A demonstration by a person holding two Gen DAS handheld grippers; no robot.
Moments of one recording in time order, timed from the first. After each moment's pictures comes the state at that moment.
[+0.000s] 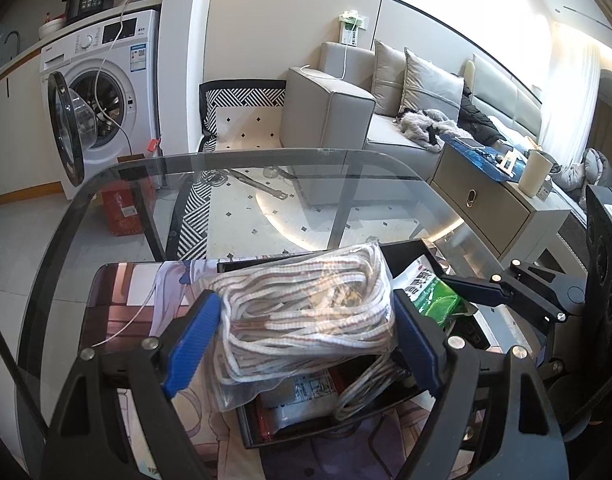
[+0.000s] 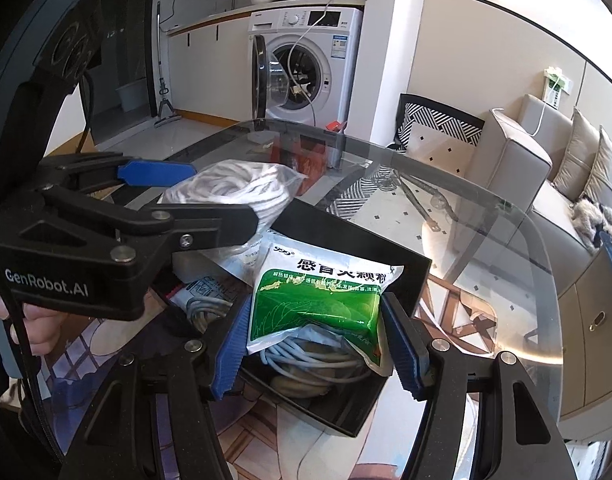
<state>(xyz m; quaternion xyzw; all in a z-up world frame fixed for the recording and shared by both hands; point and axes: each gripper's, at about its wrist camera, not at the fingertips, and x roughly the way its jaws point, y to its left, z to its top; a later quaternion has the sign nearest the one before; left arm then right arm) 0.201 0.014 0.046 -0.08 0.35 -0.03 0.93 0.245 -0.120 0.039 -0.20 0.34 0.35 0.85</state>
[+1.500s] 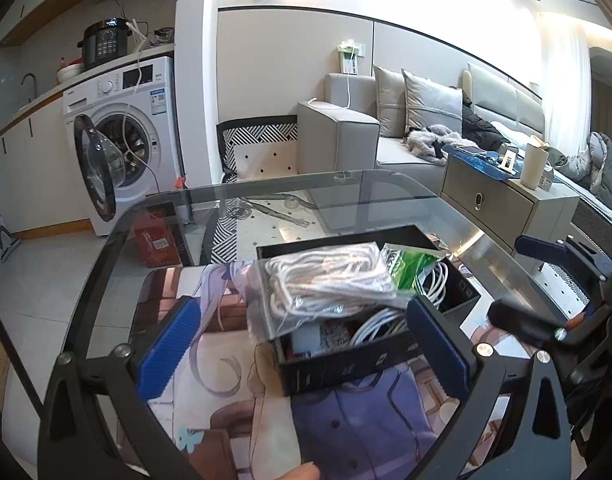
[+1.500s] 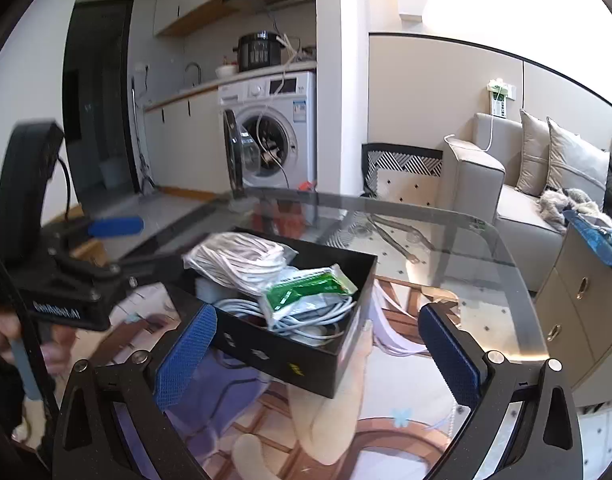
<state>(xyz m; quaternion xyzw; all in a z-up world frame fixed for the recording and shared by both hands) 0.124 0.017 0.054 -0.03 0.28 0.01 0.96 0.178 -0.190 0.066 -0.08 0.25 0.32 0.91</state>
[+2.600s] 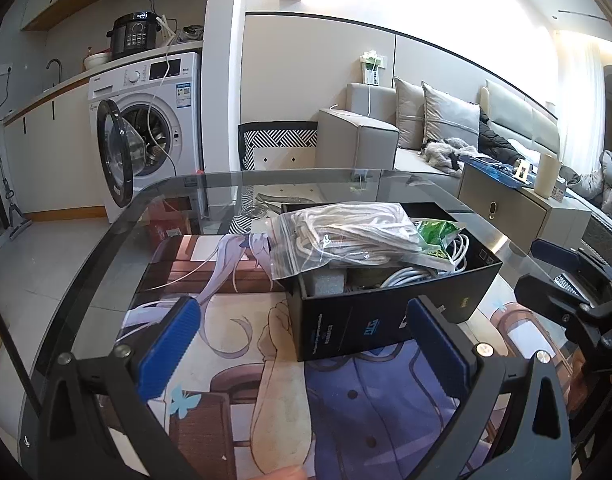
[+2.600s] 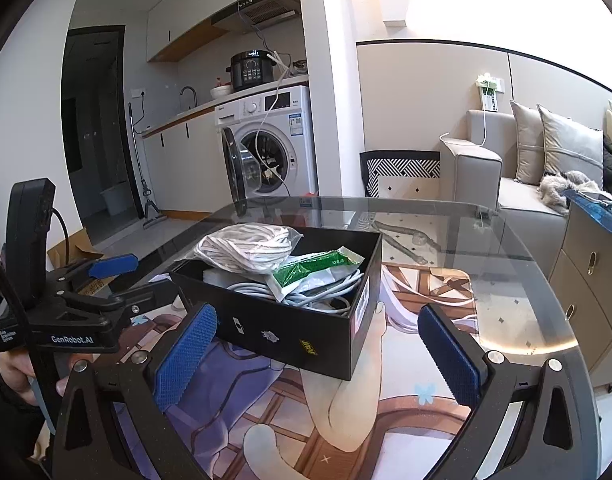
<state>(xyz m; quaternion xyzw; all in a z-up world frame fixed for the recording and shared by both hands) 0.105 0.019 0.012 -0.05 0.26 0.04 0.96 0.166 -0.201 0.041 -0.04 0.24 0.32 0.92</state>
